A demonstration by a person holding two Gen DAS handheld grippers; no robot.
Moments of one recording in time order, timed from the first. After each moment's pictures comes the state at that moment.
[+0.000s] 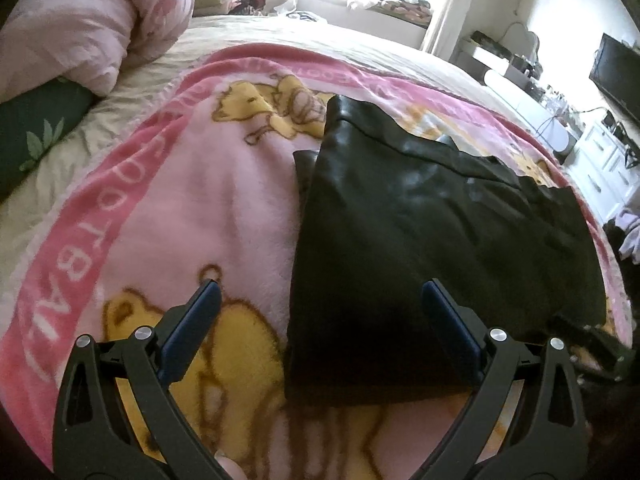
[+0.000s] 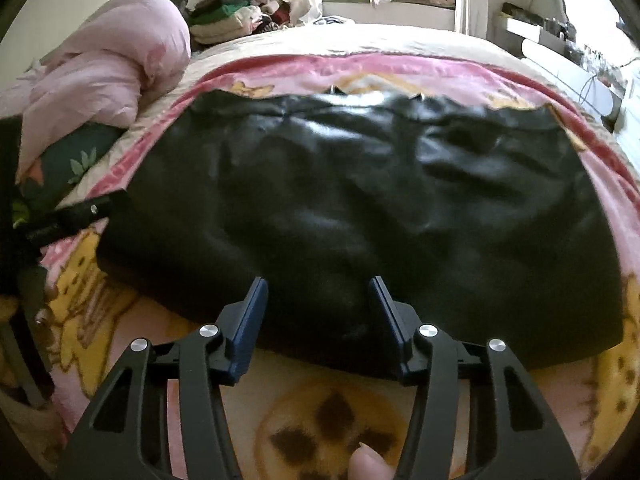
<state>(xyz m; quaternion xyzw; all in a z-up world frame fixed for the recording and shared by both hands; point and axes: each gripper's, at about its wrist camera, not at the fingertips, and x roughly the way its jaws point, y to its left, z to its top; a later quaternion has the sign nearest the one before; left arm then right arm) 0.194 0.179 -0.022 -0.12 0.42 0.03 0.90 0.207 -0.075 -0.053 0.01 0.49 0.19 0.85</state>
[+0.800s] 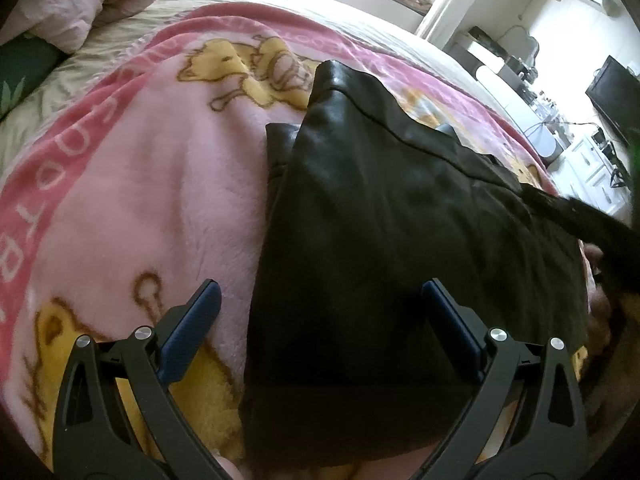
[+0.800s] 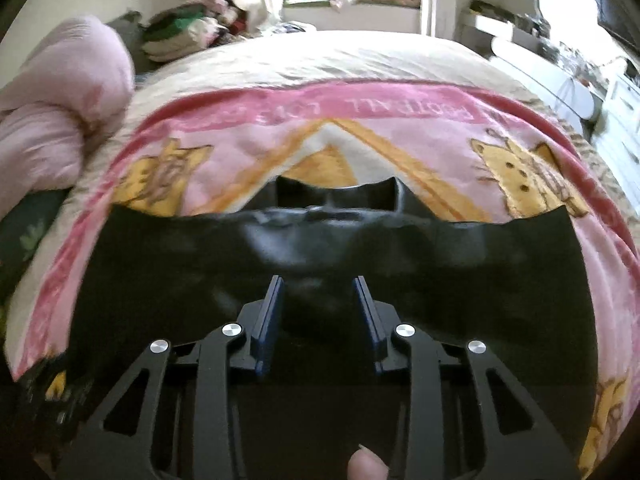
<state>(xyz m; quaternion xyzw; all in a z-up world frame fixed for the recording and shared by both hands) 0.231 0.185 -0.049 -0.18 0.46 -0.01 0.87 0.362 -0.064 -0.037 0.02 0.50 0.11 0.86</state>
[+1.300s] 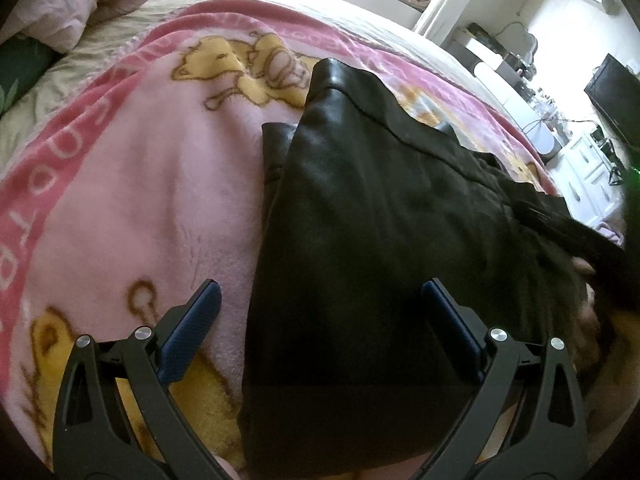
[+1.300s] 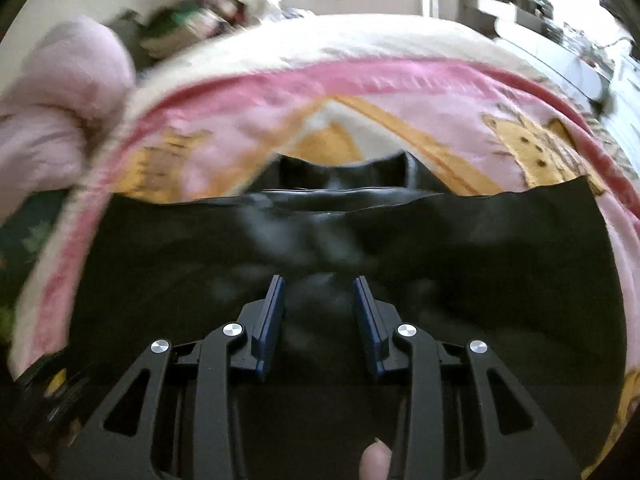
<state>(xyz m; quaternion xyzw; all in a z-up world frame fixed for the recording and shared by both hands) 0.237 0.185 -0.050 -0.18 0.46 -0.02 0.87 0.324 -0.066 -0.033 0.03 0.49 0.16 0.86</state>
